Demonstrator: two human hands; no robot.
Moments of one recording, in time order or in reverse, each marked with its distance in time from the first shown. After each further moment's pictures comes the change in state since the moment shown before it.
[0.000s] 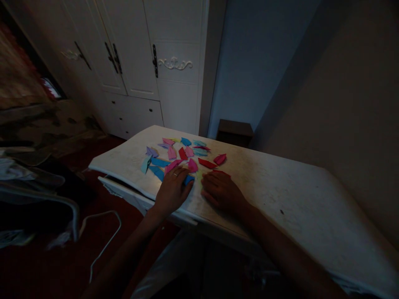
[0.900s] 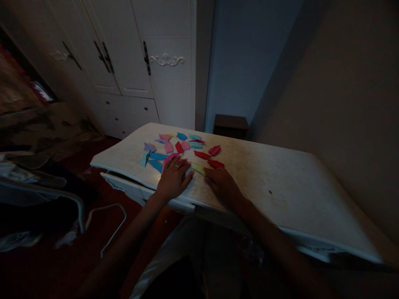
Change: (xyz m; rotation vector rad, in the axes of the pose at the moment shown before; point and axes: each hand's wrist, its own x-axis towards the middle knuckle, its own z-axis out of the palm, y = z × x) left_hand 0.002 0.004 -0.001 0.145 -0.111 0.074; right_hand -0.016 -0.014 0.003 0.179 0.038 0.367
